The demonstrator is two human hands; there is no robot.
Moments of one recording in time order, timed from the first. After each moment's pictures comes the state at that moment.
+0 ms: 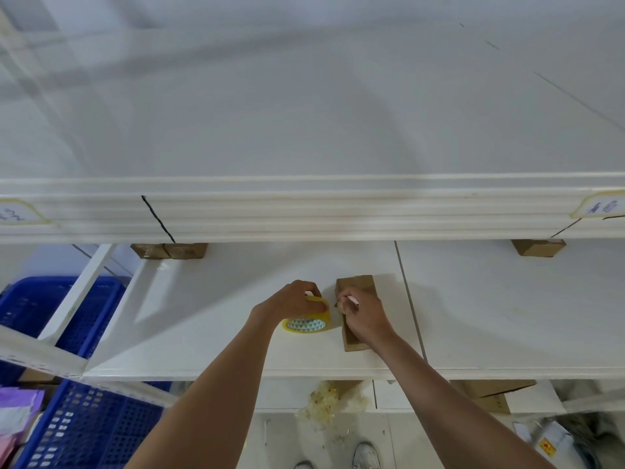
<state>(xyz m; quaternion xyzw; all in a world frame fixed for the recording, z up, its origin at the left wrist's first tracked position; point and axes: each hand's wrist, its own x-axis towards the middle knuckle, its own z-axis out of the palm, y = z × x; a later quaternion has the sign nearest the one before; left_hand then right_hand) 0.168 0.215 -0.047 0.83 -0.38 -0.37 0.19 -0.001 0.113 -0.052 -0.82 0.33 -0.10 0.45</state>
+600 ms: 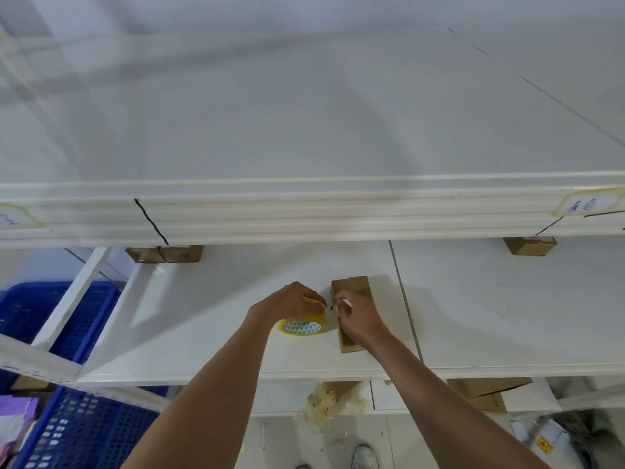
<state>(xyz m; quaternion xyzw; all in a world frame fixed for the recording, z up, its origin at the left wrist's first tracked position) 0.167 0.212 -0.045 0.81 -0.40 -0.39 0.18 -0.002 0.114 -0.047 -0.85 0.32 -0.07 0.42</state>
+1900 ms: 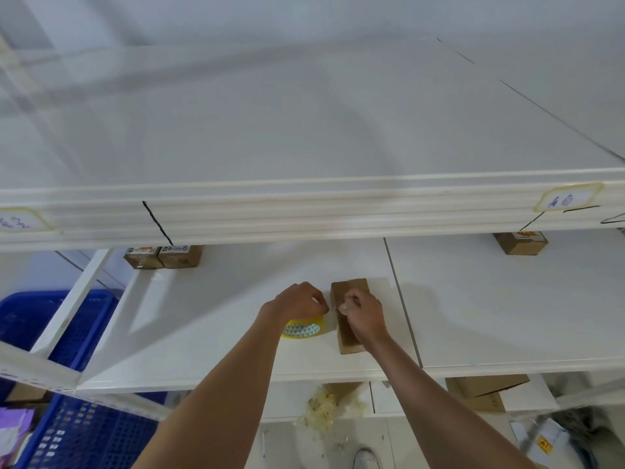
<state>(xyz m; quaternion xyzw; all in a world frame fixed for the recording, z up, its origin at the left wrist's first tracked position) 0.151 0.198 -0.031 0.83 -0.42 -0.34 0.10 -0.003 0.116 -0.045 -0.74 0.42 -0.15 0.51</state>
